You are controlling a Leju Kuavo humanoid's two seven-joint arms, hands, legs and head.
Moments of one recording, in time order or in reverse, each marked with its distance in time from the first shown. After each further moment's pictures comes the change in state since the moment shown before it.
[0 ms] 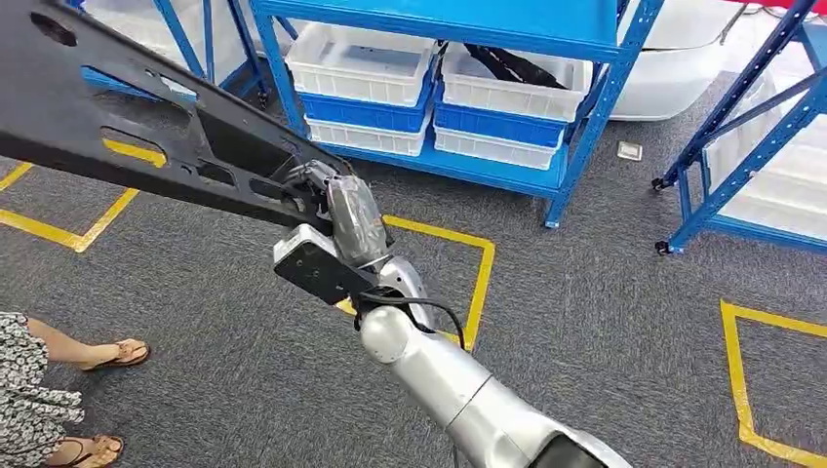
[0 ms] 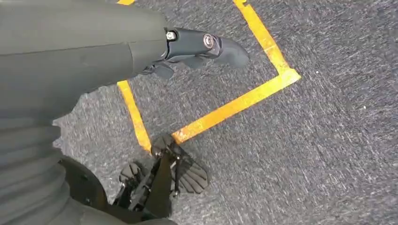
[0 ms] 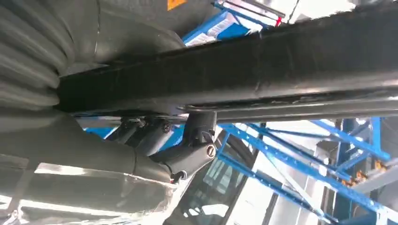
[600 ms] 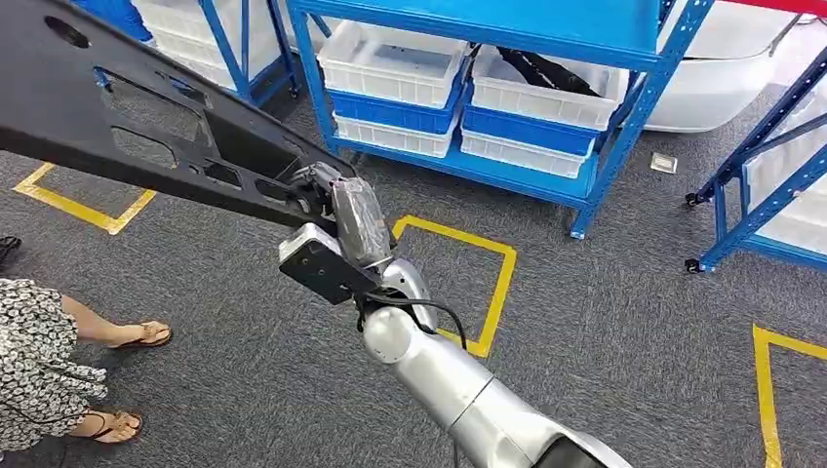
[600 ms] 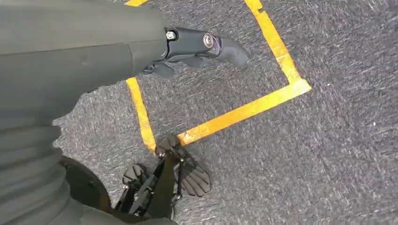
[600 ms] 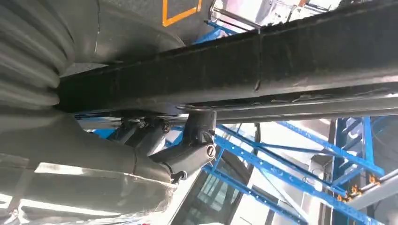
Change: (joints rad) left arm 0.002 -0.004 0.000 0.000 -0.003 0.008 0.002; right arm -0.007 0.001 0.014 0.013 -0.024 -0.003 0.000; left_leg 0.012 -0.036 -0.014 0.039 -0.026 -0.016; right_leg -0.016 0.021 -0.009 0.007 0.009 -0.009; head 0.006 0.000
